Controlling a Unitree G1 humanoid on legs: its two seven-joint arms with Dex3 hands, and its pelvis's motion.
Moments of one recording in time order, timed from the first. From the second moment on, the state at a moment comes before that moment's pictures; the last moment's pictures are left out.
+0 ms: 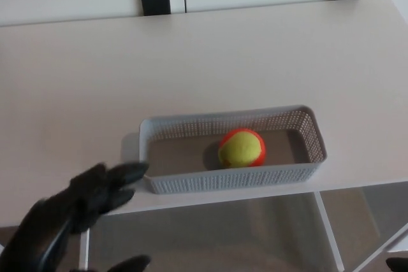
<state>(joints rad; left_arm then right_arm) 0.60 0.34 0.09 -0.72 -0.05 0.21 -0.35 0.21 -0.34 -0.06 0.64 -0.13 -0.20 -0.07</state>
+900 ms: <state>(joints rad) 0.46 0.57 -0.11 0.24 0.05 0.06 -0.45 0.24 -0.34 -0.05 0.73 -0.13 -0.21 -0.06</state>
